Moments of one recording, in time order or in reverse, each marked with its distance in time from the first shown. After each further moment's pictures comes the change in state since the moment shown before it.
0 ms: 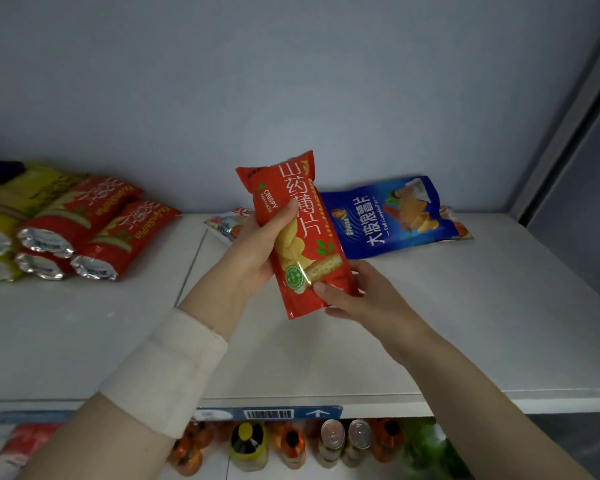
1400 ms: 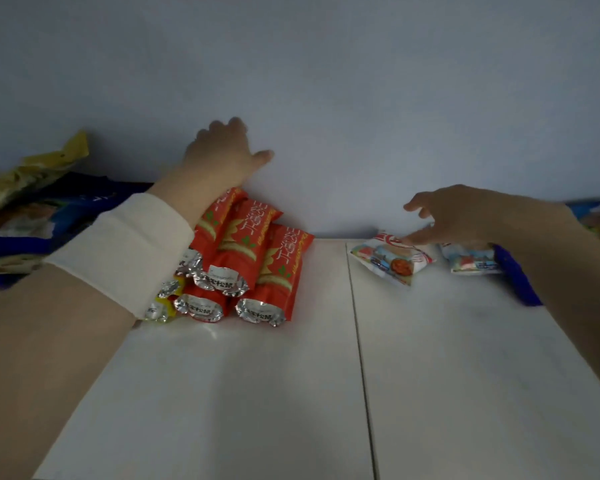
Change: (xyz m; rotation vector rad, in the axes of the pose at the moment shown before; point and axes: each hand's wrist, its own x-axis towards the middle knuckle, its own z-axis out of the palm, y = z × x) left_hand 0.092 0.202 -0.270 1.583 0.443 0.326; right_hand 0.145 -0.153 0.150 -1.407 -0.026 -0.053
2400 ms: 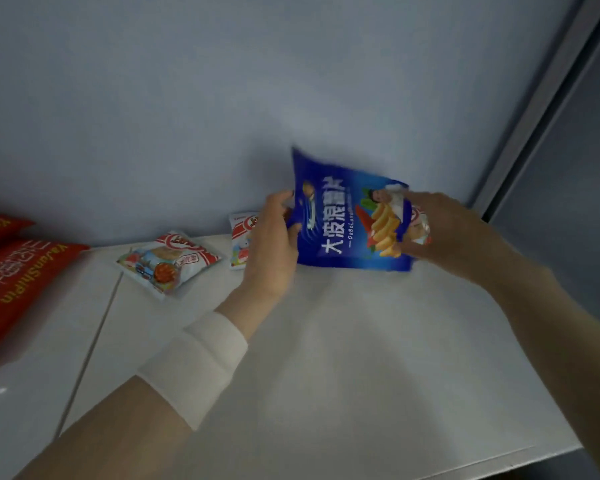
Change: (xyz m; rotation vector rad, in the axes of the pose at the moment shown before) left_hand -0.101 0.346 0.213 -0.878 0.088 0.272; right_hand -0.070 0.328 0.068 0.317 0.369 0.167
